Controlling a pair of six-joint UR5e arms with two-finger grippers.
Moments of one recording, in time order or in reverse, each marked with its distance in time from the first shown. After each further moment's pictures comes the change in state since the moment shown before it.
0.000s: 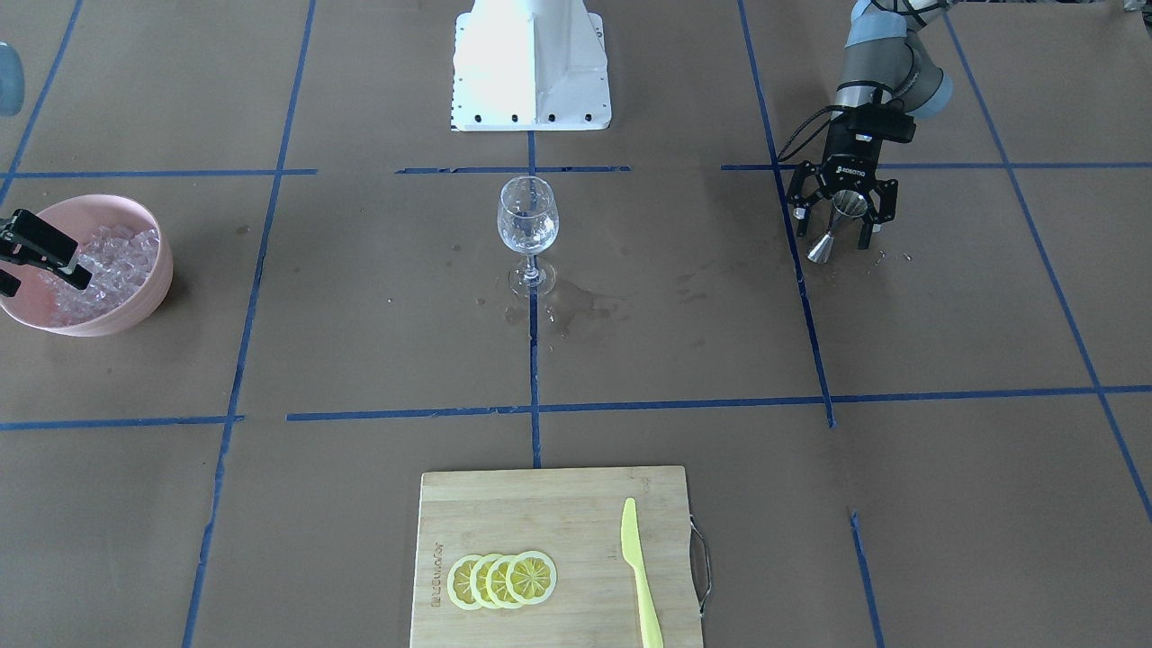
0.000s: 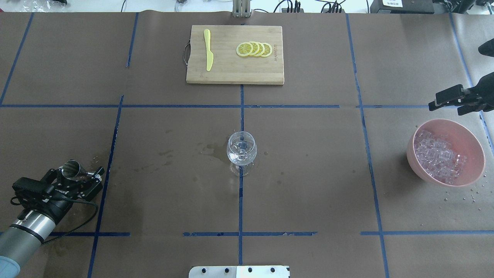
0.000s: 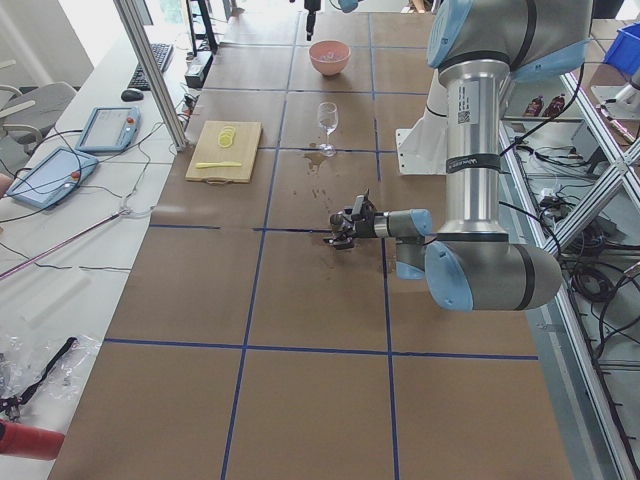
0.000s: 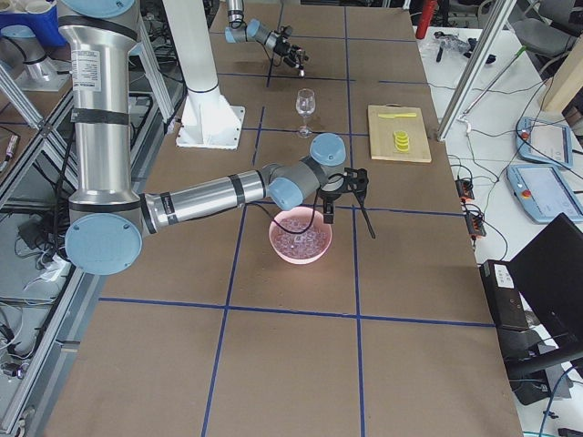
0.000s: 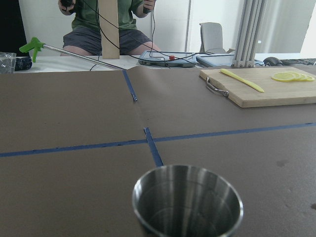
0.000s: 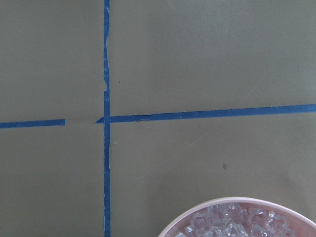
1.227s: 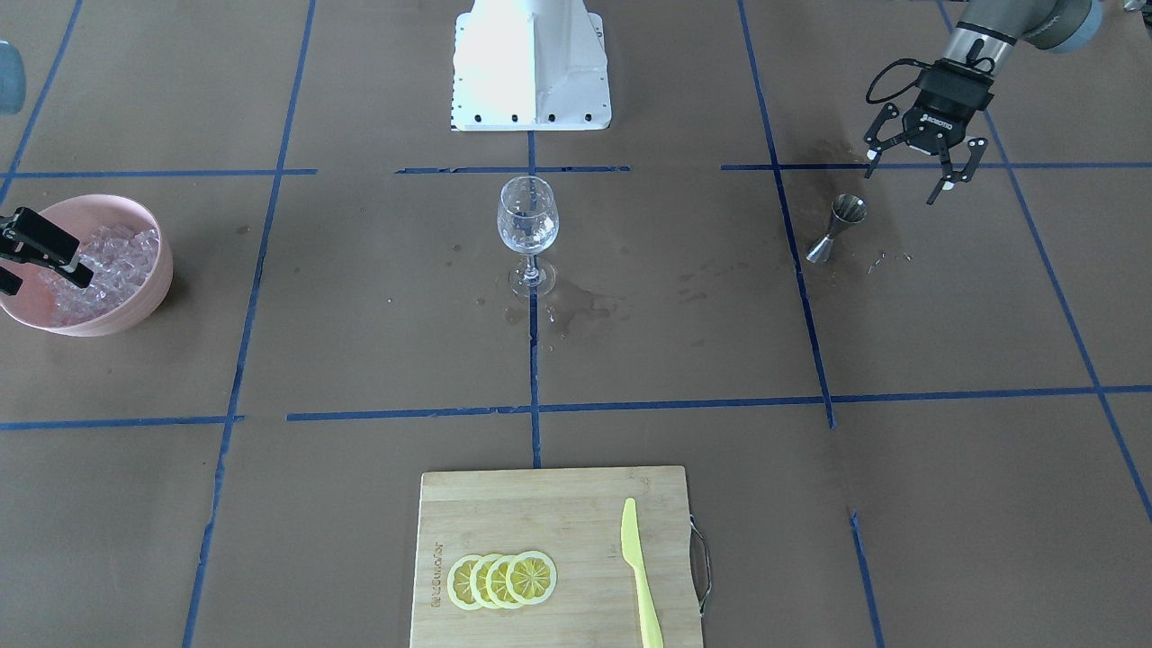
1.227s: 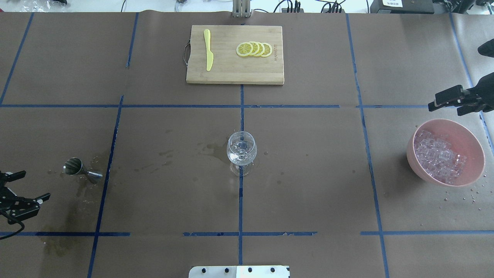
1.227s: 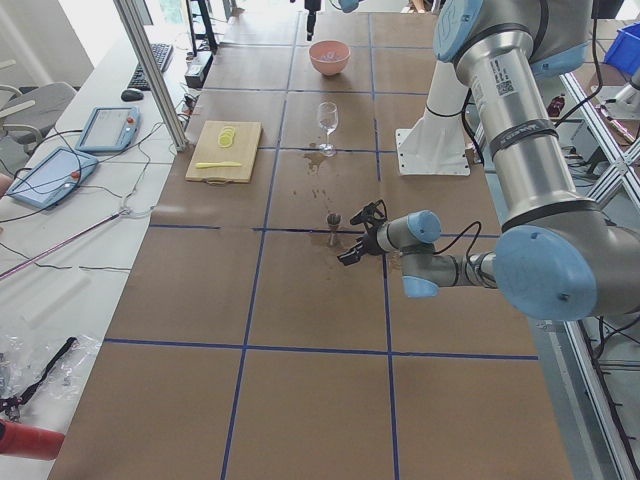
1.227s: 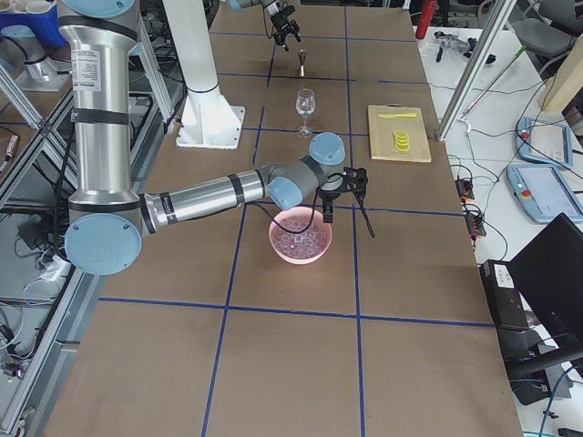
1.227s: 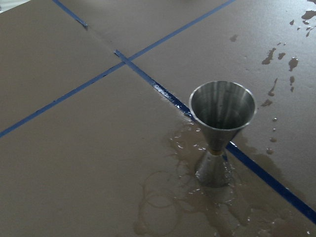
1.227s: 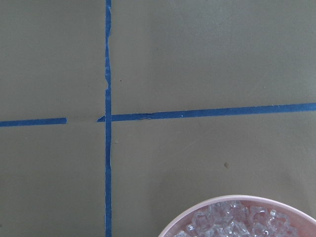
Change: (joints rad) left arm -0.294 0.358 -0.239 0.001 -0.781 0.424; right arm -0.007 -0.004 0.006 0.000 -0.002 0.006
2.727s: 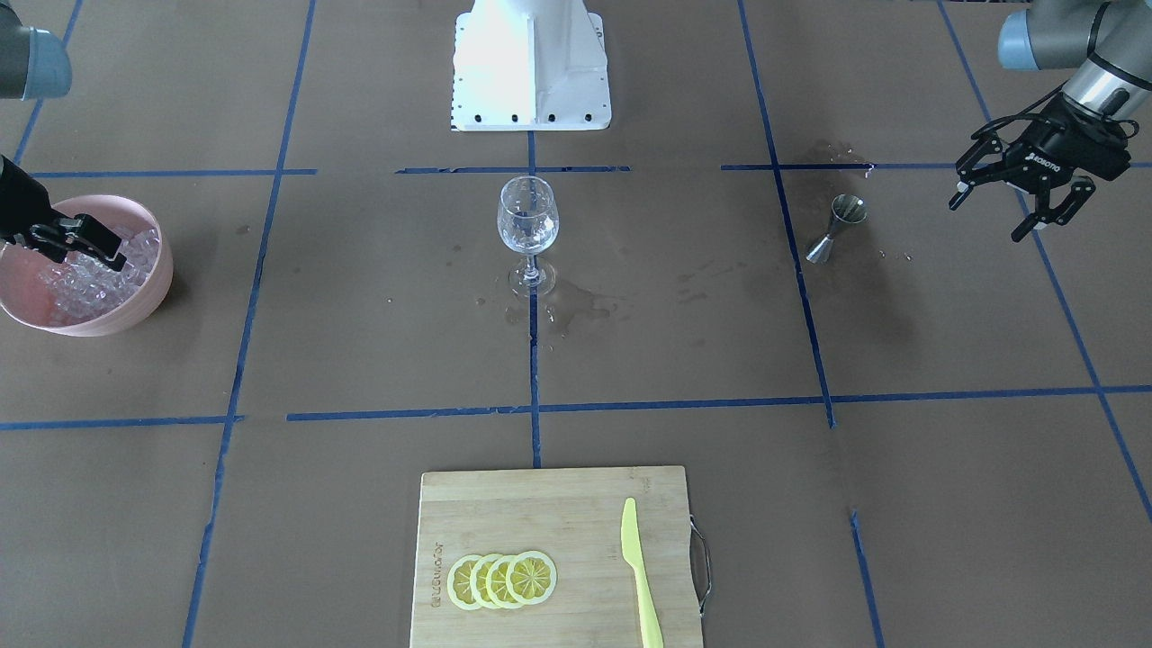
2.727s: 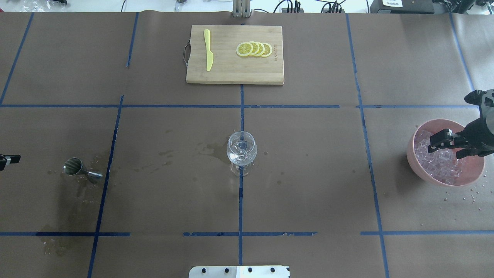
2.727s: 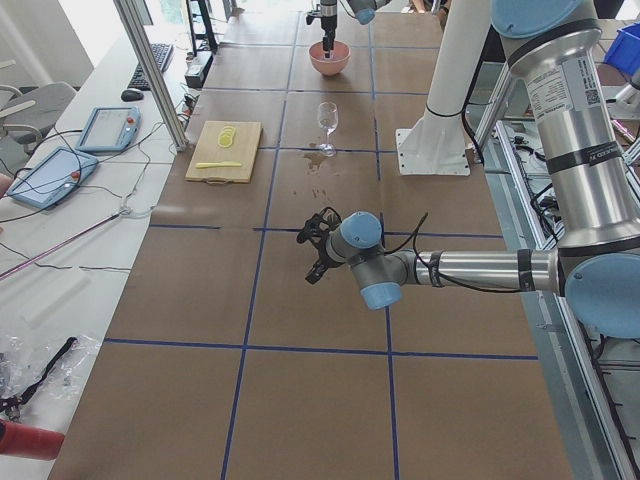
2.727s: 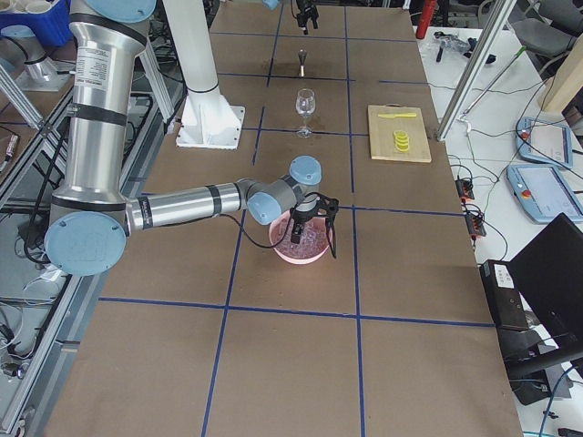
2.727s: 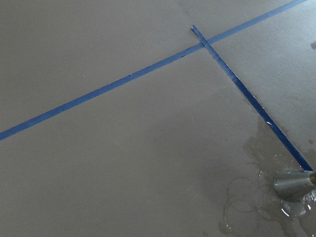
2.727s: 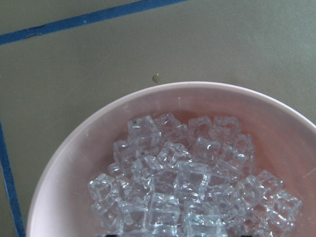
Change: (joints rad) left arm -0.598 -0.202 0.086 0.276 -0.732 0.072; right arm -0.171 -0.134 -0.002 -0.005 -0.112 0.176
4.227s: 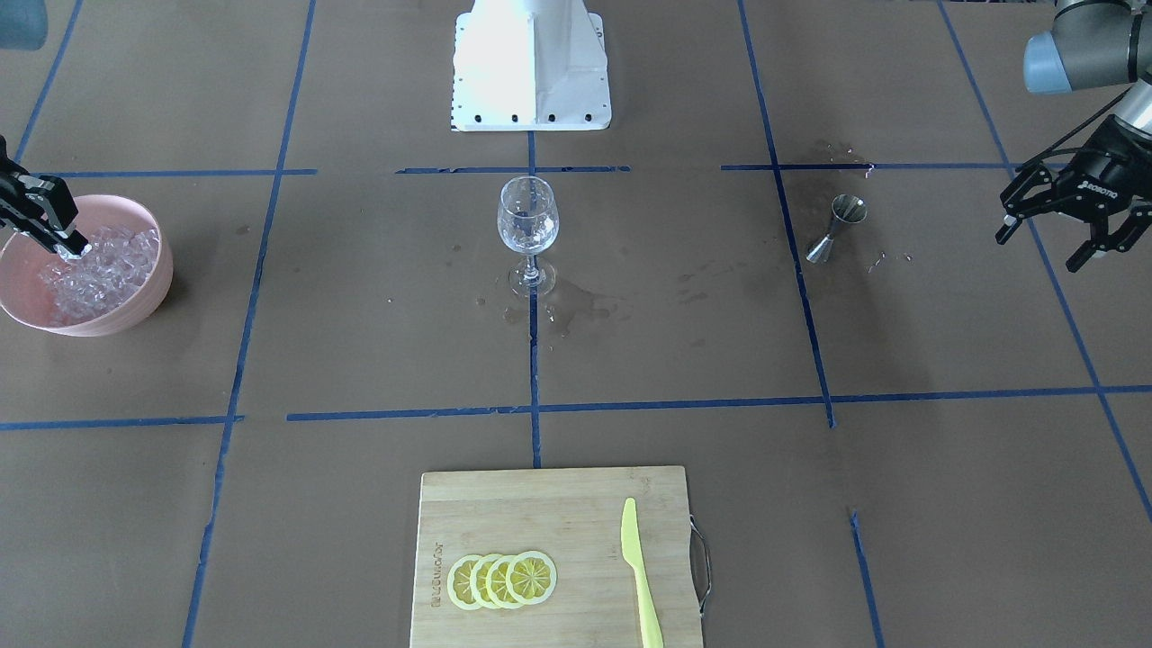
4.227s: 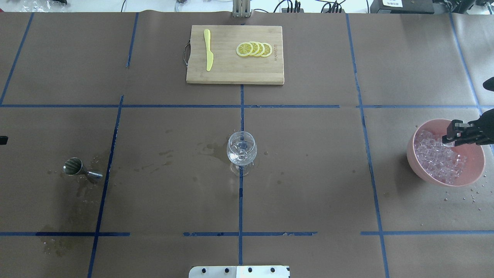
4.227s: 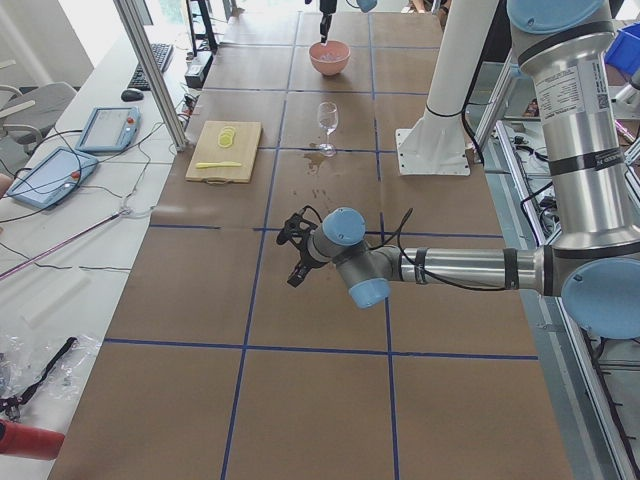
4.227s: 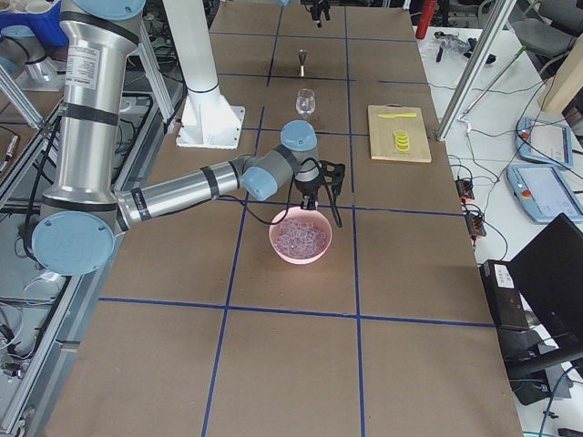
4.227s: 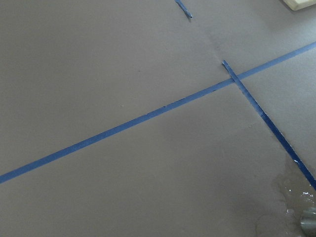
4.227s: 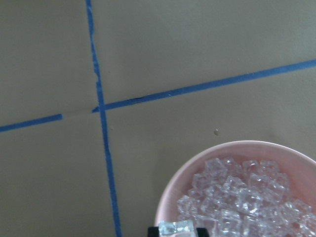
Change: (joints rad) left arm -0.179 -0.155 0.030 0.278 -0.055 0.127; right arm 0.100 0.040 0.202 -0.006 -0.025 0.064
